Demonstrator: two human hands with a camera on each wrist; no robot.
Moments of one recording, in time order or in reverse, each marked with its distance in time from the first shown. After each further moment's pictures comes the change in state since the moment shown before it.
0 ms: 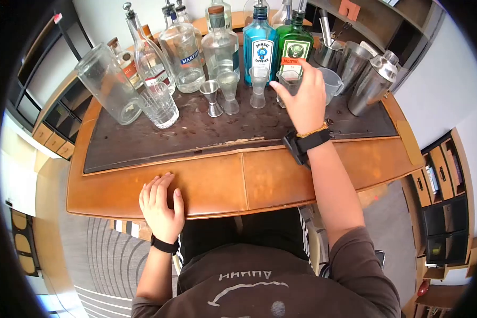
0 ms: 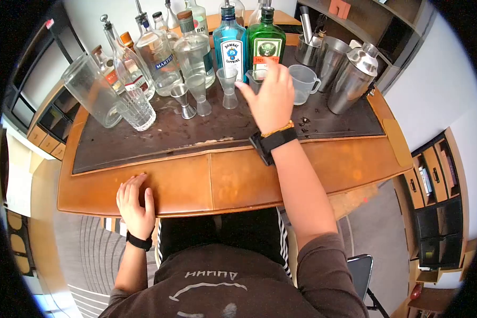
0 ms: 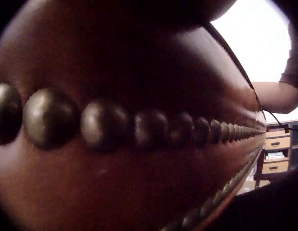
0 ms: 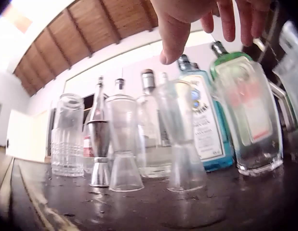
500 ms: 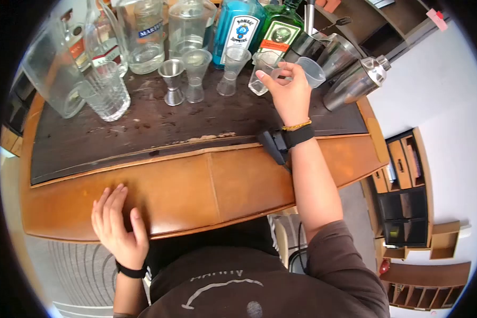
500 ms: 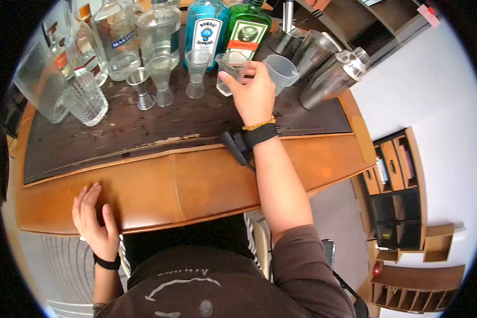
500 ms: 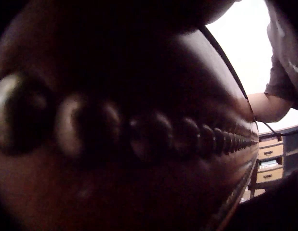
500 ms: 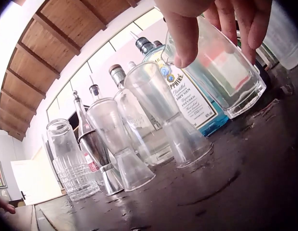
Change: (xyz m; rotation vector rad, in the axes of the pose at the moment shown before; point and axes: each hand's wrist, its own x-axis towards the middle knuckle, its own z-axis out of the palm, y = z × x) left_hand 0.001 -0.008 -0.003 -0.030 -0.072 0.000; right_hand -0.005 0.025 0.013 0.242 -0.225 0.446
